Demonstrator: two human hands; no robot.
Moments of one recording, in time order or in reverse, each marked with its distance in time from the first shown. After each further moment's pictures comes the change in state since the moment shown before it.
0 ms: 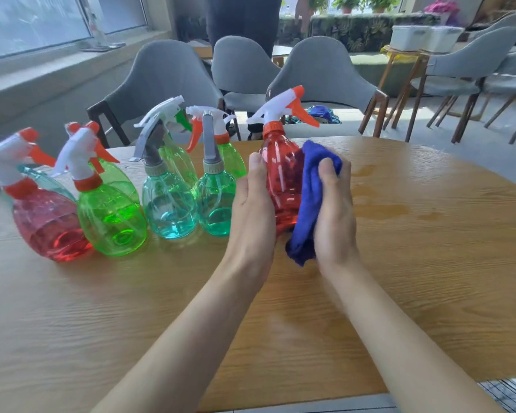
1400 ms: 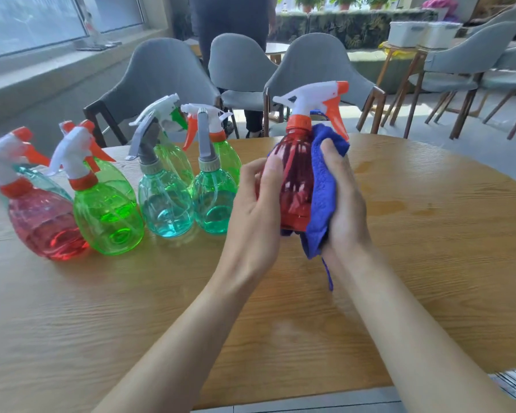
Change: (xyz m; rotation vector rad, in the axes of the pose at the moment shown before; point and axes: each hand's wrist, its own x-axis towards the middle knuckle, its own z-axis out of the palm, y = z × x) left_hand -0.008 -0.005 -0.004 0.268 -0.055 0.283; right_hand 0.010 -0.011 -0.008 0.273 -0.044 0.210
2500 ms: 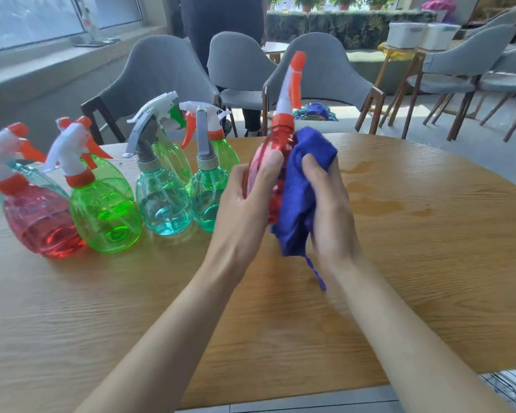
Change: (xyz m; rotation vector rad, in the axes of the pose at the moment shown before) left_hand 0.007 0.003 -0.012 -0.027 0.001 -0.118; right_hand -0.008 0.009 0.000 -0.205 -0.015 -0.076
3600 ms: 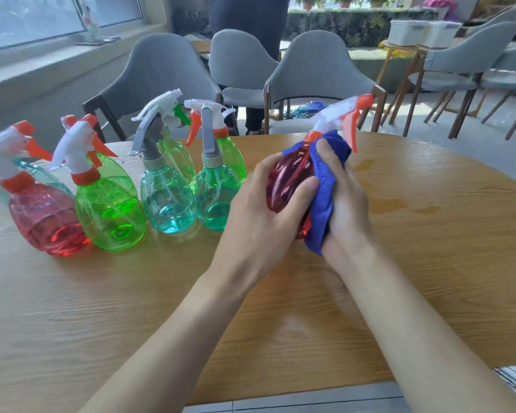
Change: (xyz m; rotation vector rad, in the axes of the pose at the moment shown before) left_hand -0.010 -0.007 0.000 0.376 -0.065 0.259; right_hand 0.013 -0.004 0.000 0.317 0.091 0.153
